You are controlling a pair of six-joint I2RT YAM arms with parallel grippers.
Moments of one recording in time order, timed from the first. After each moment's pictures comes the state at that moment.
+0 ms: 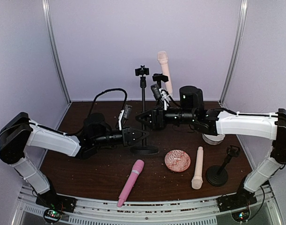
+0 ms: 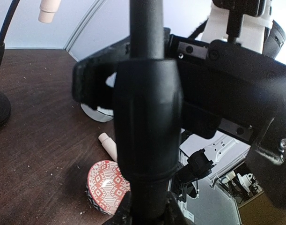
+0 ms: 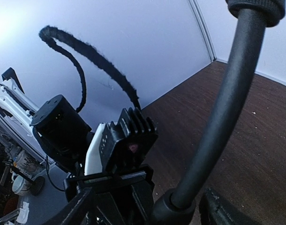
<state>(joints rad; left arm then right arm) -0.88 1.60 0.73 0.85 0.48 -0.69 0.84 1.55 1.13 0.23 -0.44 0.38</state>
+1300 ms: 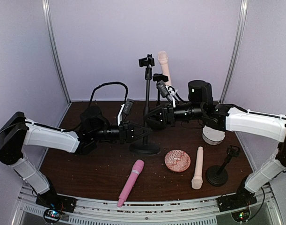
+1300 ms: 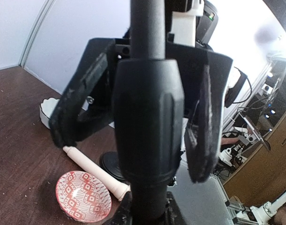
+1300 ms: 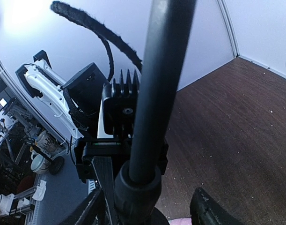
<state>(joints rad) -0.87 1.57 0.80 0.88 0.70 -0.65 0.78 1.46 1.14 0.09 -0.65 0.32</state>
